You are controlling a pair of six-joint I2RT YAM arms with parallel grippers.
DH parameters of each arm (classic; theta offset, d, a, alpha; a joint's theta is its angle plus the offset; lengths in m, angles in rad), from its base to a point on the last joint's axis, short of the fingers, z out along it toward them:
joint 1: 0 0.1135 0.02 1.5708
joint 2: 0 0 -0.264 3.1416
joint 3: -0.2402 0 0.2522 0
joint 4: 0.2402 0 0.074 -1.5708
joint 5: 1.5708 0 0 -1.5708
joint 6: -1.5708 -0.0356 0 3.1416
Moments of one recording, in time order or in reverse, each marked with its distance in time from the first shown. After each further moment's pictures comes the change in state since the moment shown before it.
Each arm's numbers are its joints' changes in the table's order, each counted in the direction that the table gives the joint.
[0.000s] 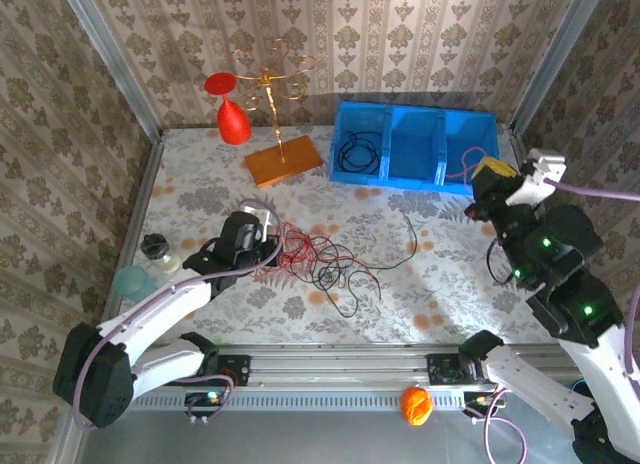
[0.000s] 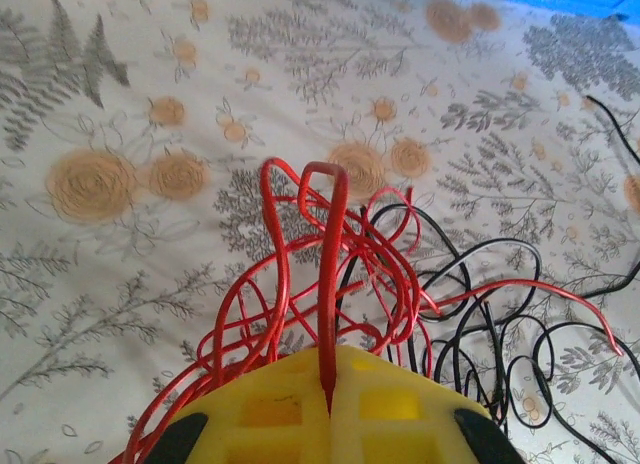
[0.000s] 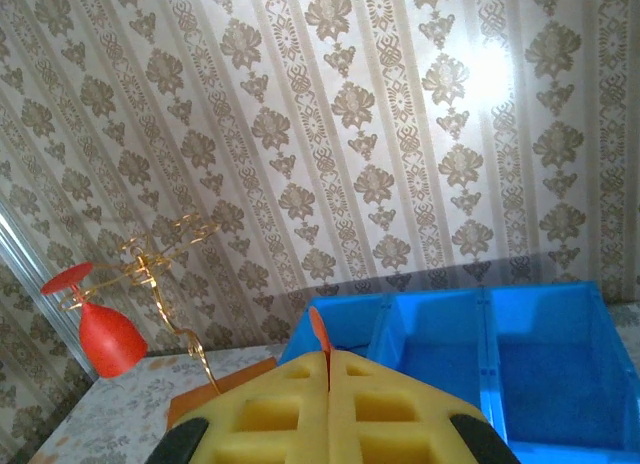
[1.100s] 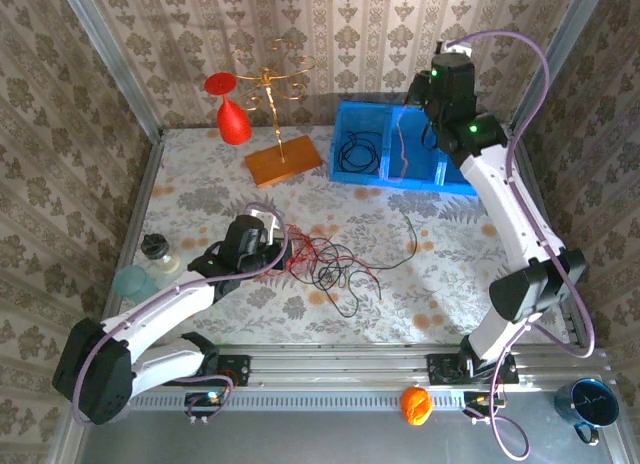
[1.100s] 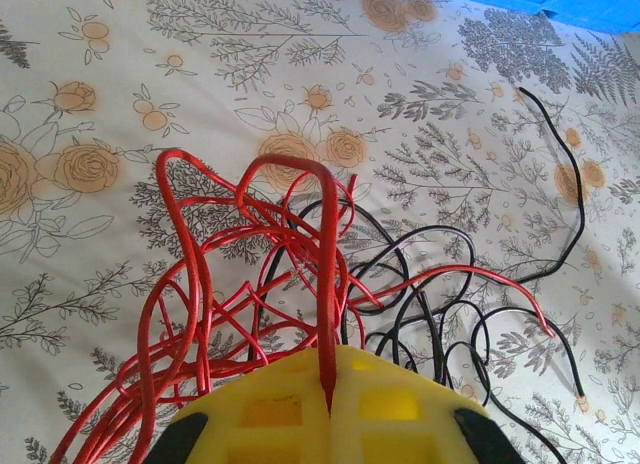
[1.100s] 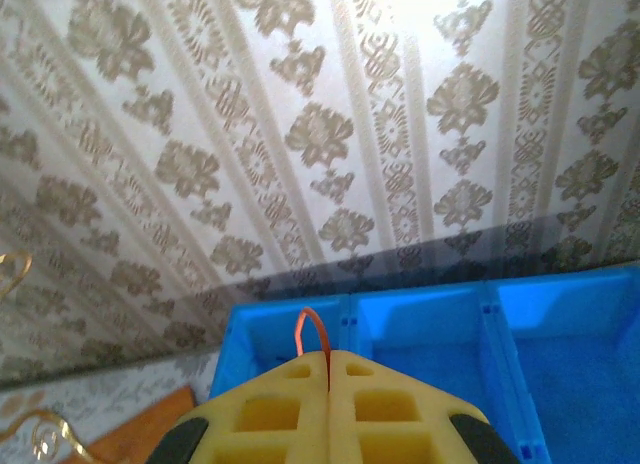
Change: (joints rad) left arm -0.040 -0.004 0.032 -0.083 0.067 0.045; right arm -0.221 -0.969 -0.702 0.042 -0.061 -0.081
